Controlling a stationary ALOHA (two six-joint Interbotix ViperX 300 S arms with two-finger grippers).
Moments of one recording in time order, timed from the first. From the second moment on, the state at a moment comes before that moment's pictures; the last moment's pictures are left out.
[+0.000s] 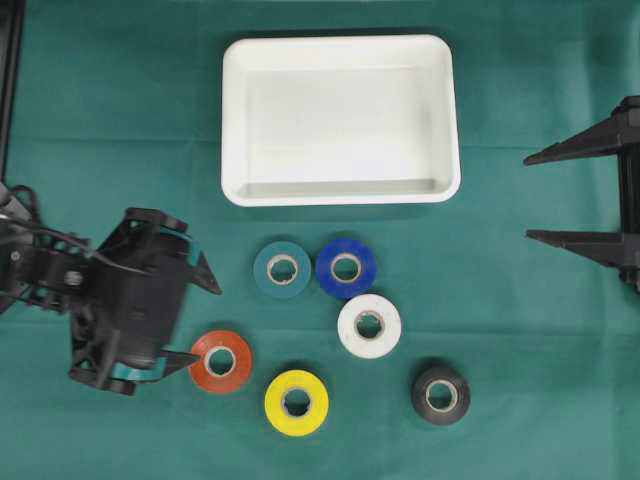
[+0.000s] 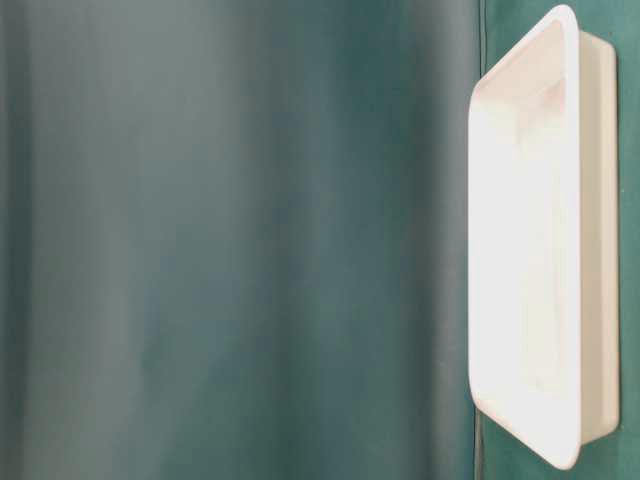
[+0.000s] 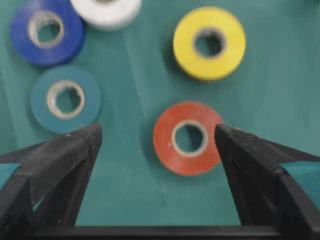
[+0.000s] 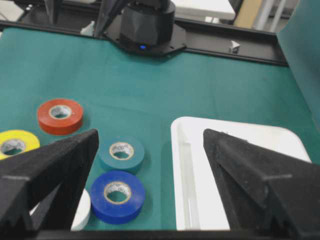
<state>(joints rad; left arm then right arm) -0.27 -0.36 0.60 0.00 0.66 0.00 -0.01 -0.95 1.12 0.00 -0.08 0.01</state>
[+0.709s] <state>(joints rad) -0.27 -0.31 0.55 0.01 0.73 0.00 -0.01 -0.94 1.12 0.00 -0.06 0.01</state>
